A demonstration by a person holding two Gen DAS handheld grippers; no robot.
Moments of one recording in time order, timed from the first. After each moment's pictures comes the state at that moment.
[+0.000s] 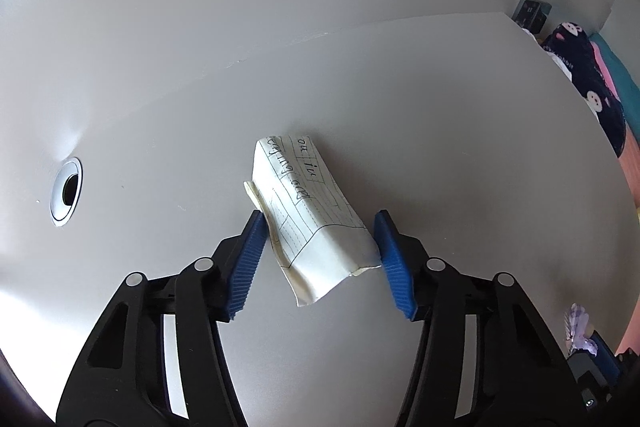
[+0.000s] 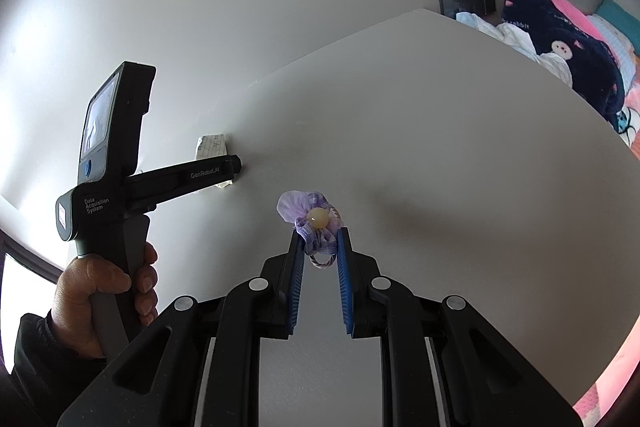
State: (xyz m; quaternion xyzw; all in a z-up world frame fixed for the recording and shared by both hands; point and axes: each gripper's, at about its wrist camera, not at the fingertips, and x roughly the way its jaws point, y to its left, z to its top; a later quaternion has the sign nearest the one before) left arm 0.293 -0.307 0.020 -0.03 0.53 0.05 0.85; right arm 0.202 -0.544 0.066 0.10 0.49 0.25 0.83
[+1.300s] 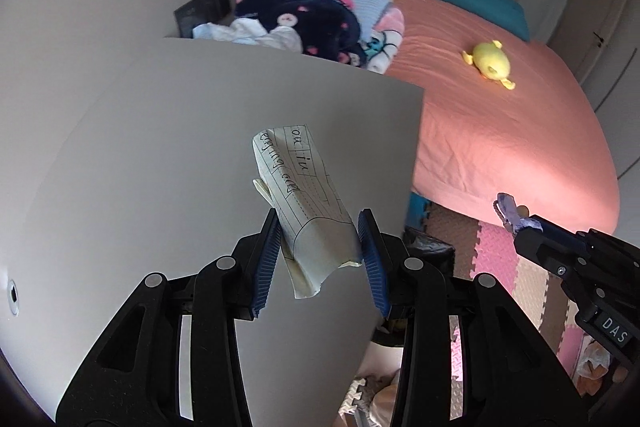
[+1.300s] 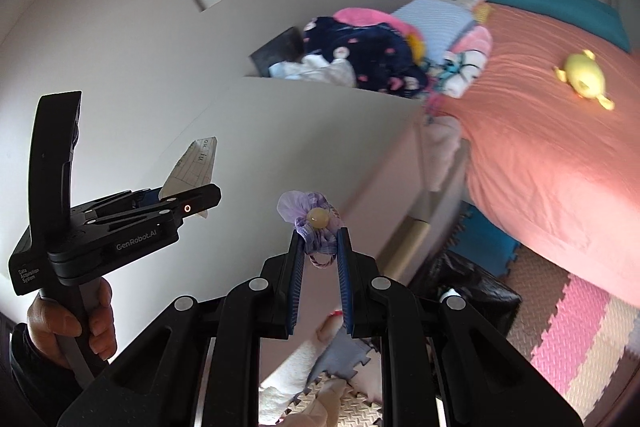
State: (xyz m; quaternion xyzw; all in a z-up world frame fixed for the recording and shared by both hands) left arm 0.137 -0.558 0.091 0.14 0.46 -0.30 0.82; right arm 0.027 -0.773 0.095 0.21 0.43 0.04 0.88
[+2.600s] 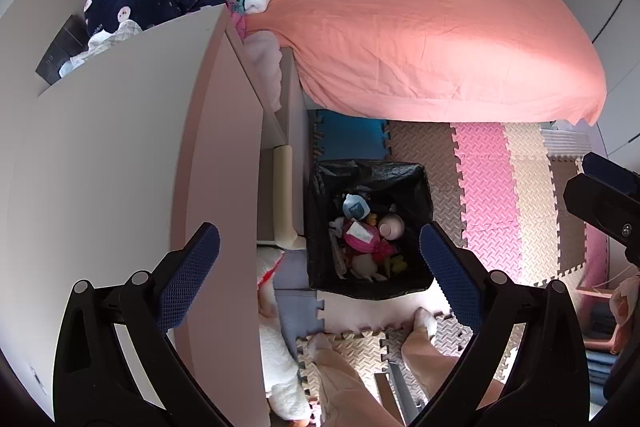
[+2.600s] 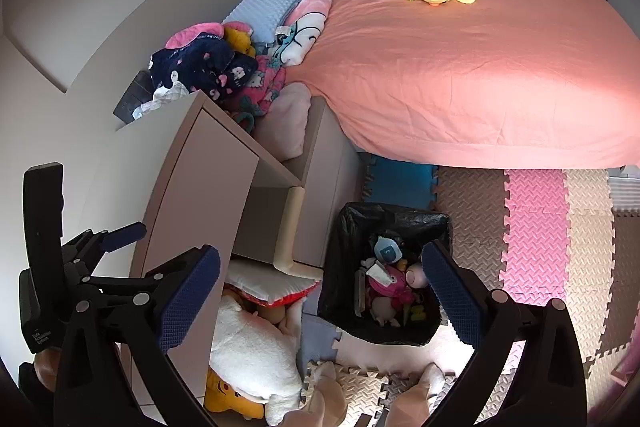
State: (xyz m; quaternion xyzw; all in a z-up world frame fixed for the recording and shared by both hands) left arm 0.052 -0.688 0.011 0.31 0.48 -0.38 0.73; right arm -0.072 -0.901 0.025 0.33 0.45 -0.14 0.82
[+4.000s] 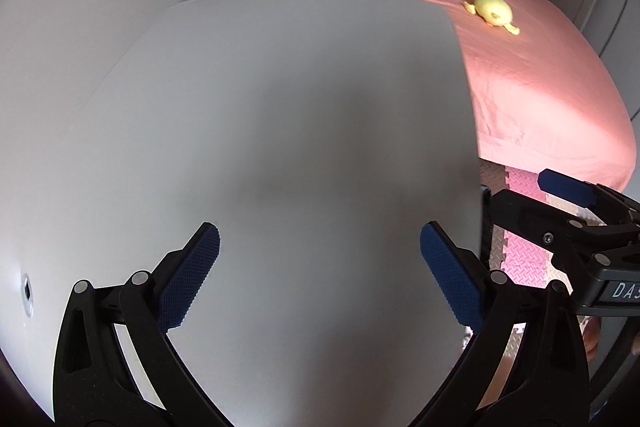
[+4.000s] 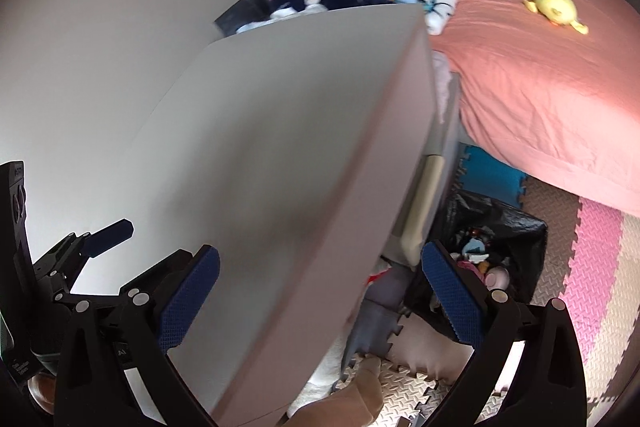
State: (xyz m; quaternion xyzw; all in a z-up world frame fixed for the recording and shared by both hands) left arm 0.112 -0.452 0.037 0.21 0.47 -0.29 0.81; right arm 0.035 -0.677 0.031 0.26 0.47 -0.02 0.84
